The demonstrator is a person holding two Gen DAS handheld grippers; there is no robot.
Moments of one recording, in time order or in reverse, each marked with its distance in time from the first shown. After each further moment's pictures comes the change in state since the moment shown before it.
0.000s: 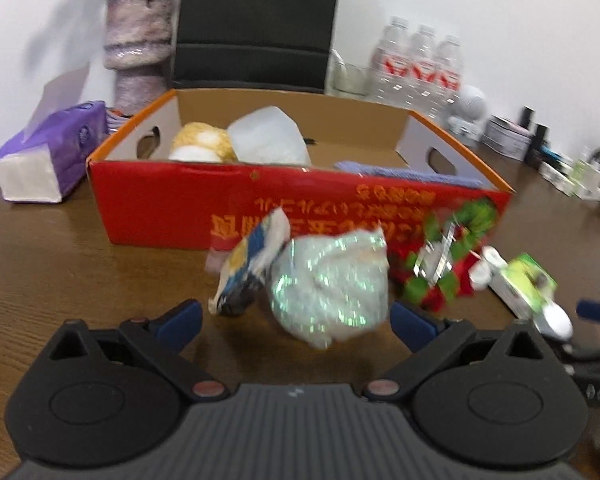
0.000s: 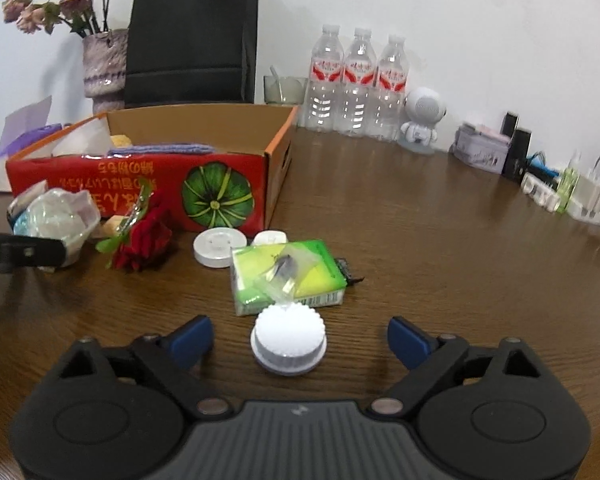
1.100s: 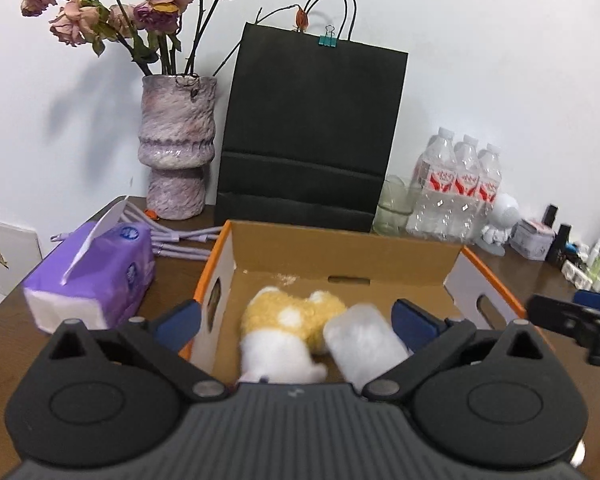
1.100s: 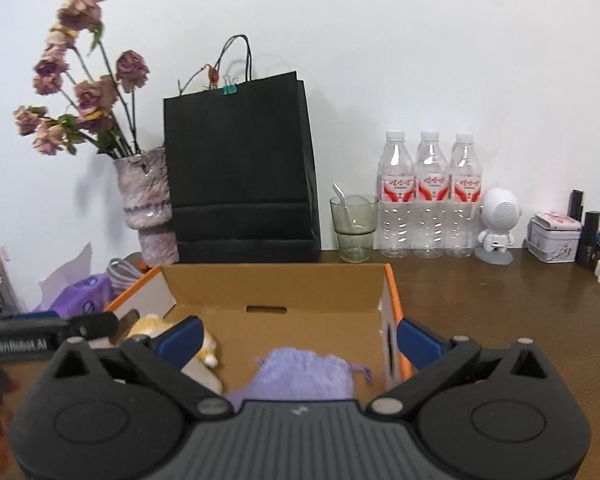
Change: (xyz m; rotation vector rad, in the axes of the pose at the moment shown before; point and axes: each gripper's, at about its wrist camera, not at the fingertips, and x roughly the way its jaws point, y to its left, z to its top) left arm -0.011 0.073 0.098 -0.036 -0.193 -0.003; right arm 0.010 0.052 0.132 0.082 -0.241 0.158
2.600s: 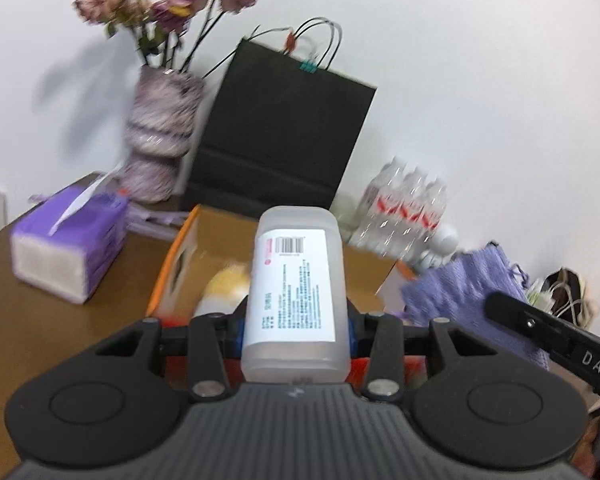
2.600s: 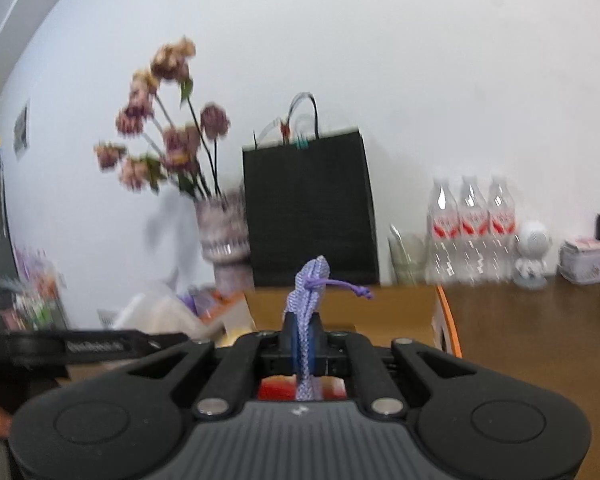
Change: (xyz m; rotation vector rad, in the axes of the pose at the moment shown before) left arm -0.043 0.007 -0.017 -0.150 -0.058 -0.177; right arm -0.077 0.039 -0.016 -0.001 -0.170 0.165
